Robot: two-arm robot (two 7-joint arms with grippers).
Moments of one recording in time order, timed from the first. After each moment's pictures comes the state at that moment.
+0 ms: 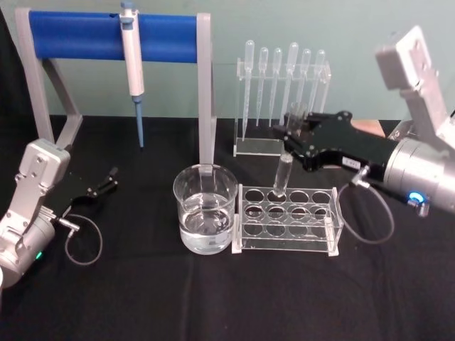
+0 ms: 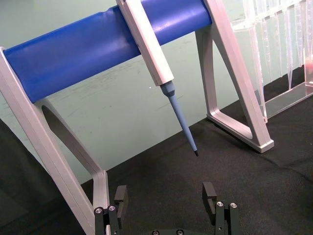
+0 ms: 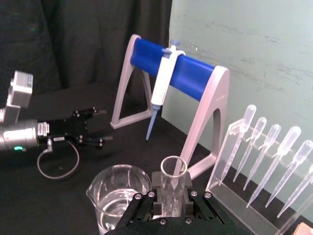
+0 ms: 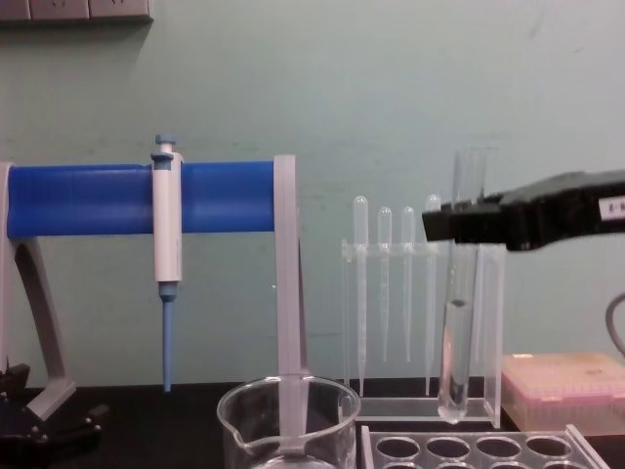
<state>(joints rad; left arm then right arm) -0.20 0.60 0.45 -1.41 -0.25 -0.12 0.03 0.31 0.58 -0.36 -1.87 0.44 0.42 0.43</state>
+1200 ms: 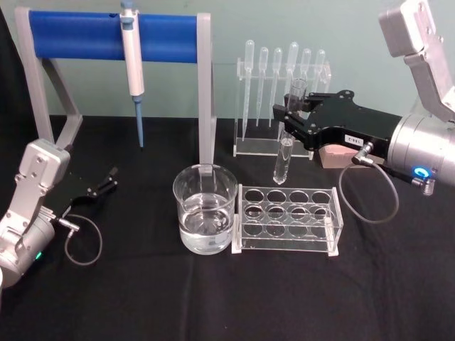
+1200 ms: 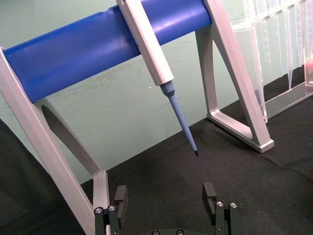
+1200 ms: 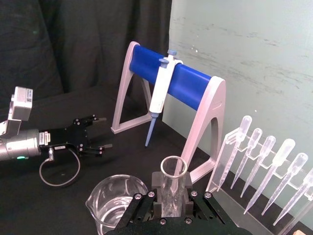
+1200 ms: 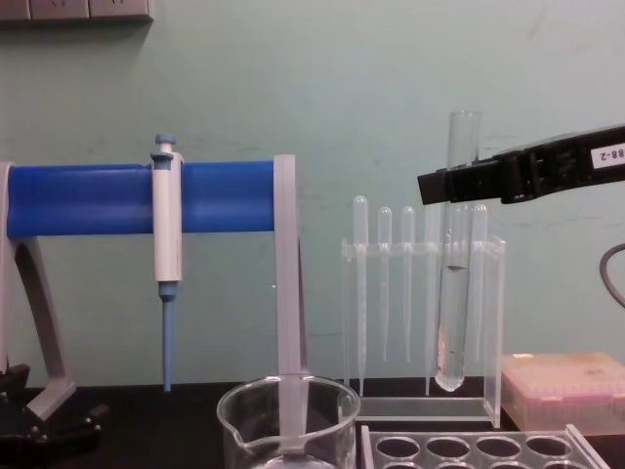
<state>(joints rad) -0.20 0.60 0.45 -1.41 -0.25 -0.12 0.03 0.40 0.60 -0.37 -1.87 0.50 0.51 0.43</state>
